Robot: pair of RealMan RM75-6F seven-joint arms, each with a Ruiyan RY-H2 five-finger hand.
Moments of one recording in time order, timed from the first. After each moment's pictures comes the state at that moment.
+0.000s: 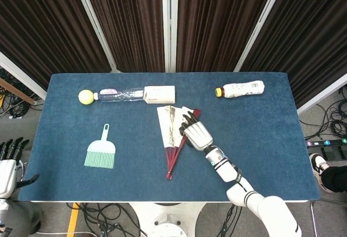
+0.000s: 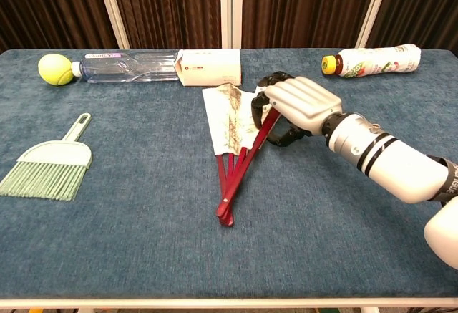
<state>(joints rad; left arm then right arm) -0.02 -1.15 -0.04 -1.59 1.43 1.49 0.04 0.81 -2.13 0.08 -0.44 -1.60 1.07 0.20</state>
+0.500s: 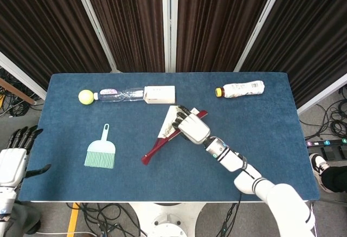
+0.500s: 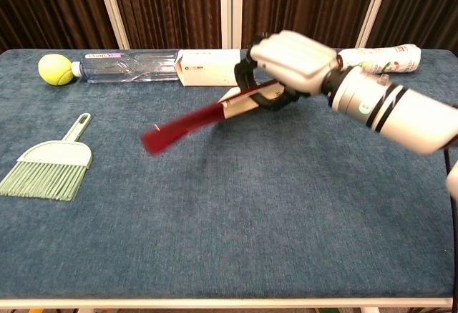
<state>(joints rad) -0.11 -1.12 -0.08 -1.61 1.51 1.44 -0.11 0.92 -1.91 0.05 -0.63 -1.69 1.17 0.24</state>
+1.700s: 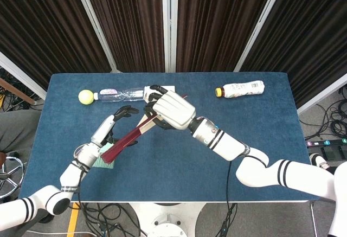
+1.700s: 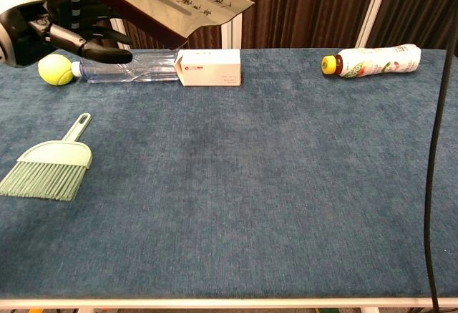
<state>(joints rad) -0.60 -1.46 -0.23 -1.53 1.41 1.02 -0.73 1.15 -1.33 0.30 -1.58 -1.36 0.85 0.02</state>
